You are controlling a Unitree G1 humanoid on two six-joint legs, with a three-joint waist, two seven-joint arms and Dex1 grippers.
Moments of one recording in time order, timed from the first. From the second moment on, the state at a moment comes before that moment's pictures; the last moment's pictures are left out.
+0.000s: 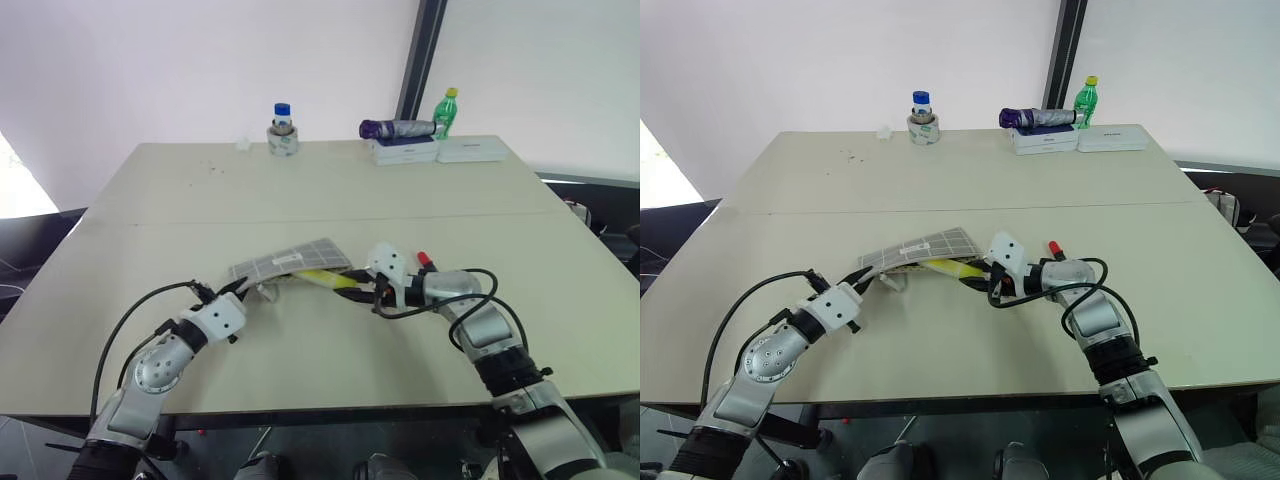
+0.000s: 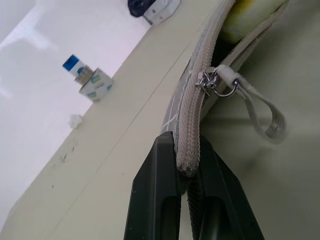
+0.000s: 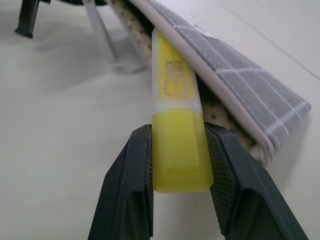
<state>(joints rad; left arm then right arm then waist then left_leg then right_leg) -0.11 0.53 -0.05 0.04 0.26 -0.35 -0.33 -0.61 -0.42 0.20 0.26 0.12 0.16 1.00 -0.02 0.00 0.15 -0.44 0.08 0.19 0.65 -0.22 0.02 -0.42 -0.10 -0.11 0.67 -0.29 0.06</state>
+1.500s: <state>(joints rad) -0.15 0.59 -0.06 0.08 0.21 -0.44 -0.44 -0.38 -0.69 -0.01 -0.13 0.31 0.35 1.07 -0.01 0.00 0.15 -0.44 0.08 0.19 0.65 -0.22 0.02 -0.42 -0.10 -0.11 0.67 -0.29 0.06</state>
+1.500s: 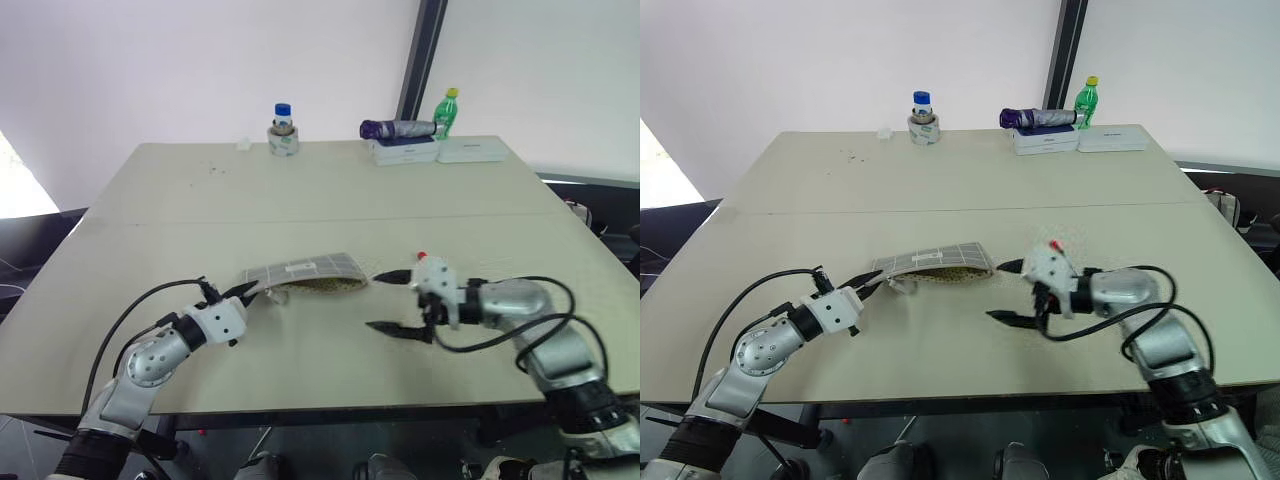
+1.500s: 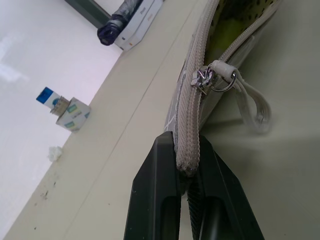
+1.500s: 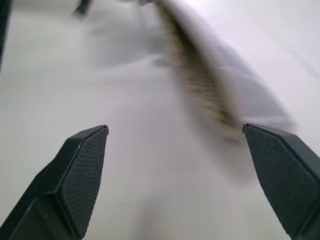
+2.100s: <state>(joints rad) -0.21 0.58 -0.10 0.15 0.21 -0.47 -0.45 -0.25 -0.53 -0.19 0.01 0.19 0.47 0.46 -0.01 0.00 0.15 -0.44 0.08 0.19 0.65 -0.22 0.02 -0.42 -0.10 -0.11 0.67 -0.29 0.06</state>
